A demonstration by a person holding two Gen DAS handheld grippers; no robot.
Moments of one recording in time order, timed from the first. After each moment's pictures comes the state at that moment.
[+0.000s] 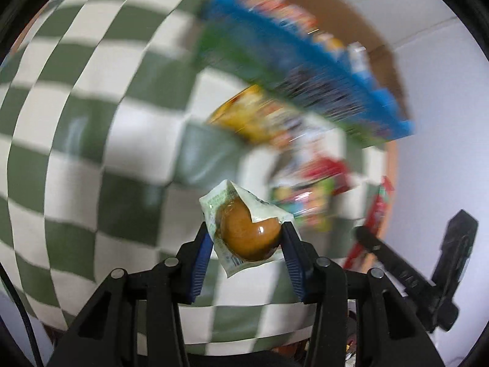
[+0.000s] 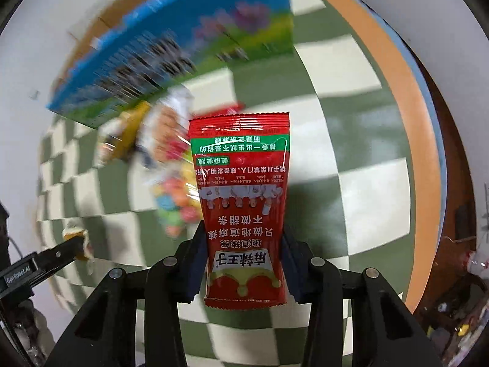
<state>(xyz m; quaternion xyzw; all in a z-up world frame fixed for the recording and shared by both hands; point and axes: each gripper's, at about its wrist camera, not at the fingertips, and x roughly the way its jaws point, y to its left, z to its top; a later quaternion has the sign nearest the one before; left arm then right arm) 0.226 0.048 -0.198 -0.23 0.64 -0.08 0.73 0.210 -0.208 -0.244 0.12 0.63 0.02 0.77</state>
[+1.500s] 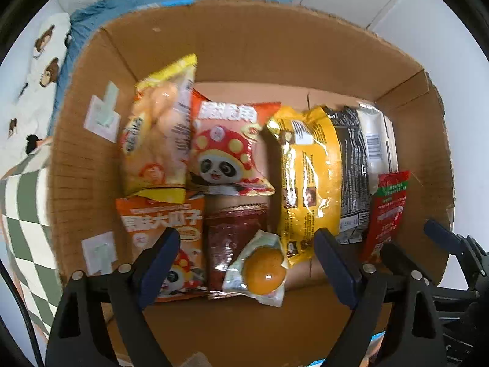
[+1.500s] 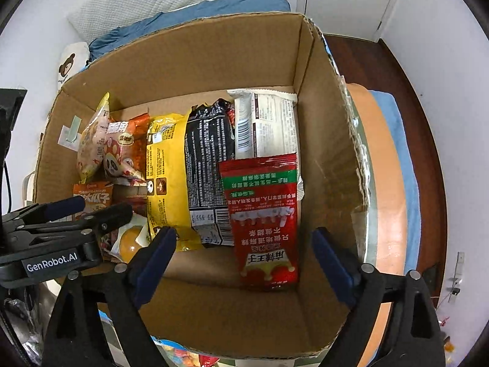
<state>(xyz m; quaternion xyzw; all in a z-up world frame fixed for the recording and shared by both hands) 0.498 -0.013 -0.204 -0.04 0.66 -0.06 0.75 0.486 -0.198 -0.211 0.03 0.63 0.02 0.77</state>
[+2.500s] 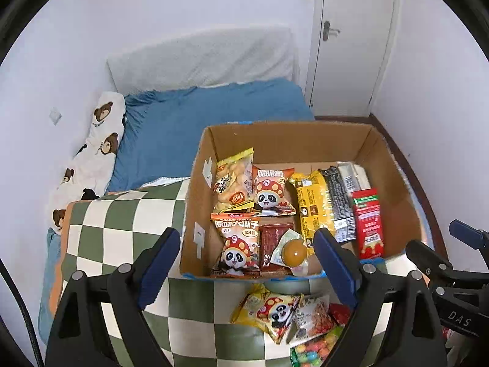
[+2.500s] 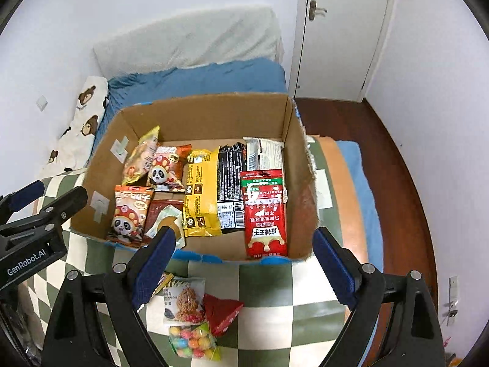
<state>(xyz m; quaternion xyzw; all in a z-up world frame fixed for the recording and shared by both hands) 0.360 0.018 -0.078 0.01 0.44 0.00 0.90 0.364 -0.180 -0.101 -0.01 0.49 0.01 0.87</state>
